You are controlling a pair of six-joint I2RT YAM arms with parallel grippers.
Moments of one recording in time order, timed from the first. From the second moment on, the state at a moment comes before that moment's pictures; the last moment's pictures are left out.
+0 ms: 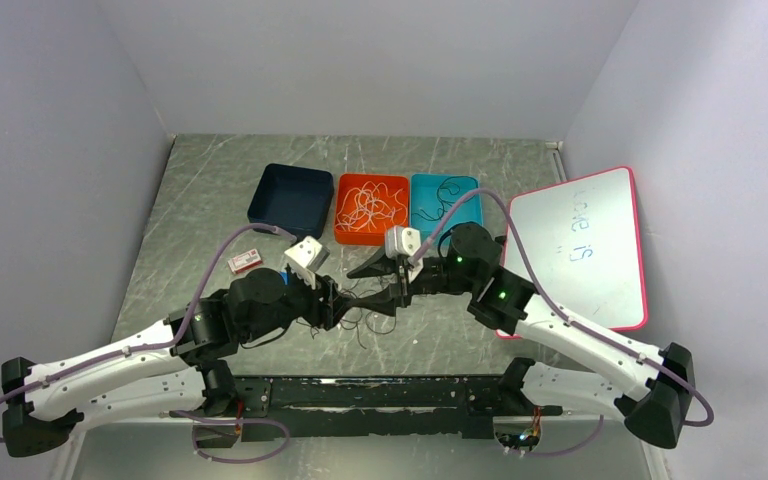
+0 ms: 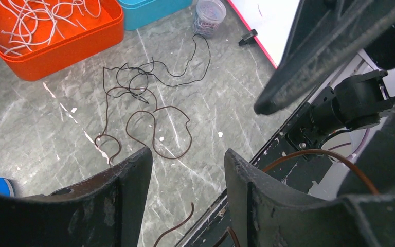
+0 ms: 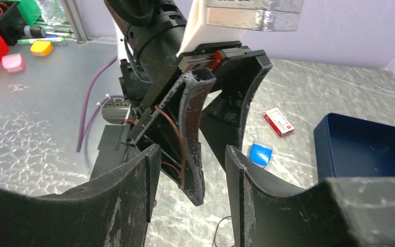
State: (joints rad) left arm -1.14 0.75 0.71 -0.29 -0.24 -0.42; right arm 0.92 1.00 0.83 0.14 -0.69 -0.13
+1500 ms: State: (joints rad) left arm -1.15 0.77 0.71 -0.33 -0.34 -0.50; right arm 0.98 0.75 0.88 -0.03 -0.17 -0.16
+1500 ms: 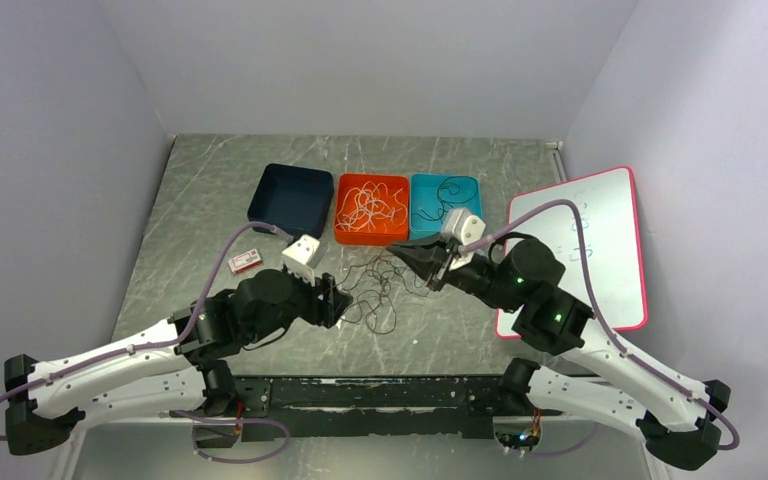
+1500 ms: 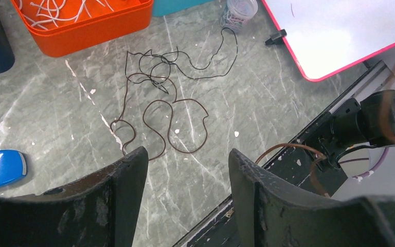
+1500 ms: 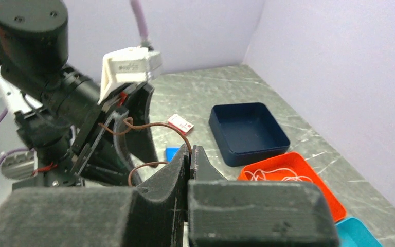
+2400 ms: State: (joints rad) left arm -1.15 0.67 0.63 -0.37 -0.37 -0.56; right arm 0.98 0.70 1.06 -0.14 0.45 -0.11
